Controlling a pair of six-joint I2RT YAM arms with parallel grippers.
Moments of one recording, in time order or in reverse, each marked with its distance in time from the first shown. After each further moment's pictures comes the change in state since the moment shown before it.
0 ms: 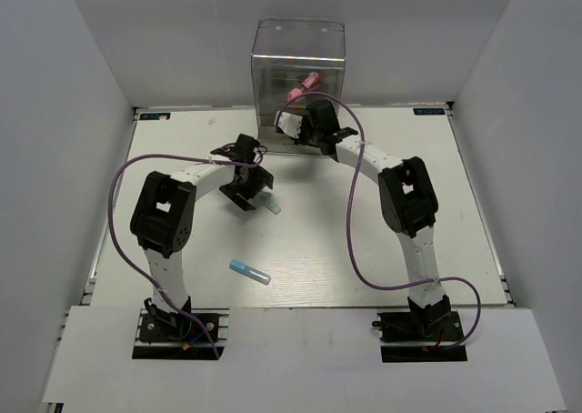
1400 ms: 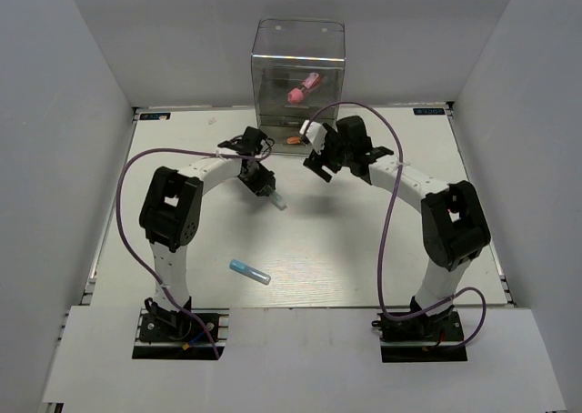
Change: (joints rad) left arm -0.017 0.084 0.121 -0.028 0.044 0.072; right arm -0.039 -0.416 -0.456 0.024 -0.253 0.293
